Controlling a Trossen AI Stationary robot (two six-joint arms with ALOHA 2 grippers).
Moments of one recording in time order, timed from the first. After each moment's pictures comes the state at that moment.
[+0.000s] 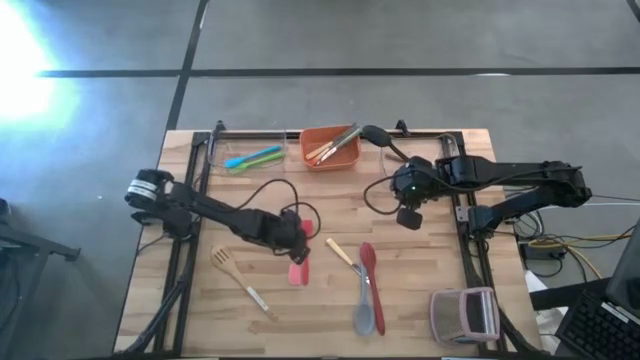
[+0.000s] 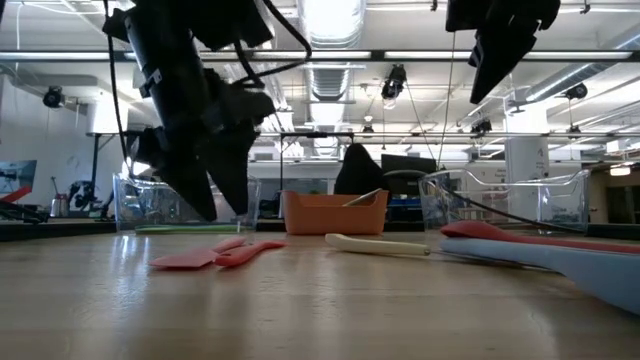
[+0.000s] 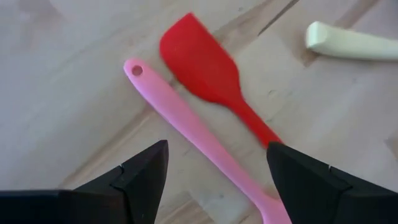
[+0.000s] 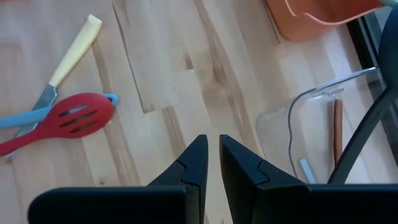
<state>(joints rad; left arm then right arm) -0.21 1.64 1.00 -0.54 -0.25 -1.04 -0.05 1.19 1.12 -1.06 0.18 0.20</state>
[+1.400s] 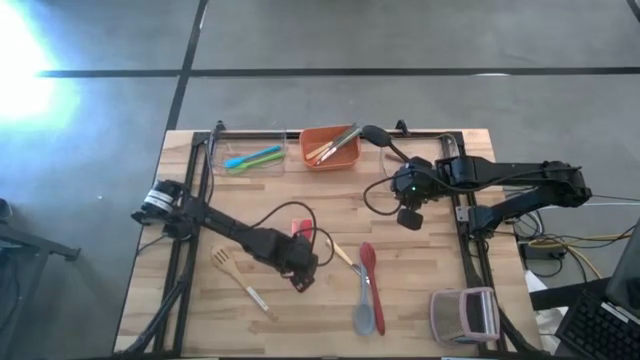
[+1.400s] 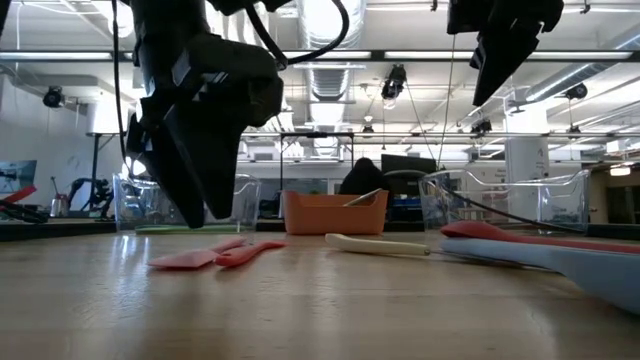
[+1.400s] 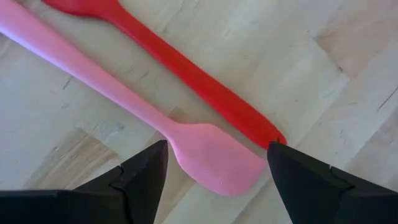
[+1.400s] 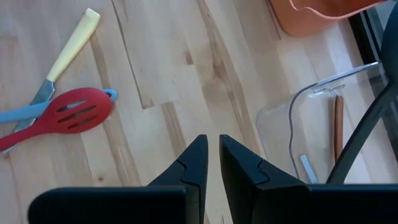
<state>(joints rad) -0.34 1.80 1.22 -0.68 -0.07 -1.03 -0.05 1.19 1.11 -1.07 0.18 0.20</state>
